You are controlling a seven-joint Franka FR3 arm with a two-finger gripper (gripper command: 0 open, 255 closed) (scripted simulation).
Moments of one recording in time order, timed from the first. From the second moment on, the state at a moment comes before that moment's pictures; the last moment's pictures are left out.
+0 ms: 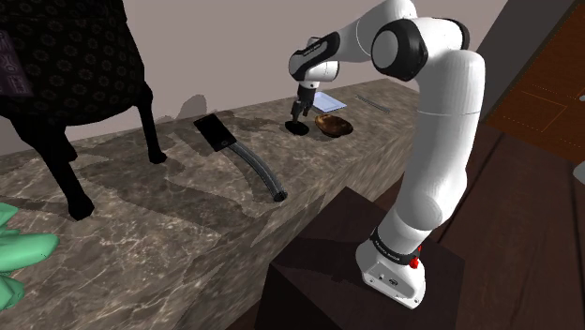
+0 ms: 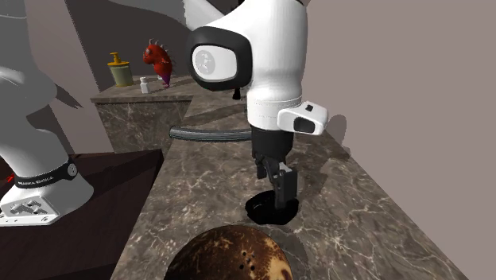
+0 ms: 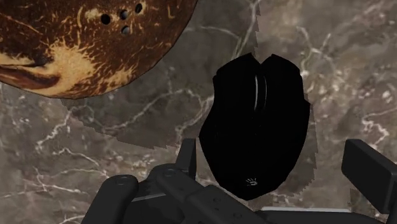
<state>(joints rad) -0.11 0.38 -0.36 -1.86 0.16 2.24 -0.65</state>
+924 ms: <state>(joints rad) -0.12 0.43 -0.35 -1.87 0.19 2.29 -0.67</state>
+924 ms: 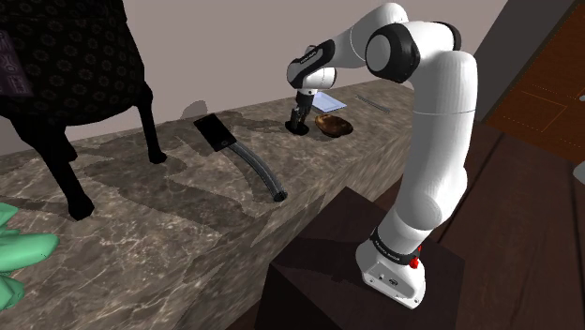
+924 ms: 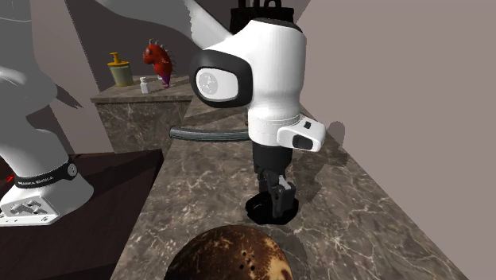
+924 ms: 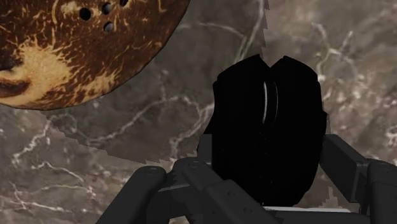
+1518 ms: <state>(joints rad) -0.12 0.42 -0.35 -1.87 0.18 2.29 -0.67</state>
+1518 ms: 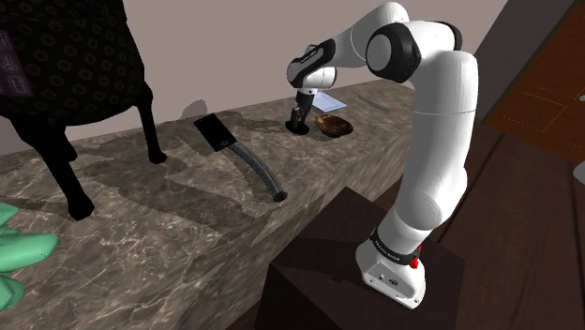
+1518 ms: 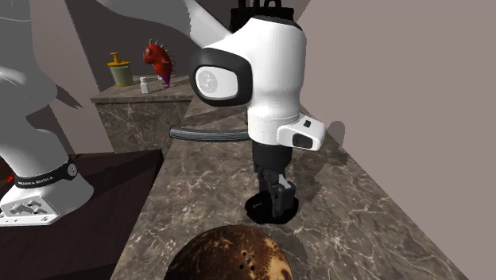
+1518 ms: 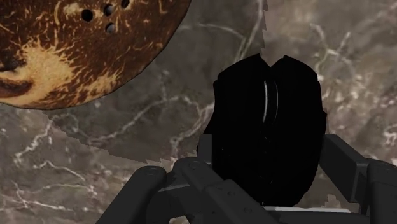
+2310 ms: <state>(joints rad) -0.11 0.35 -0.37 -1.82 0.14 2.17 -0.64</state>
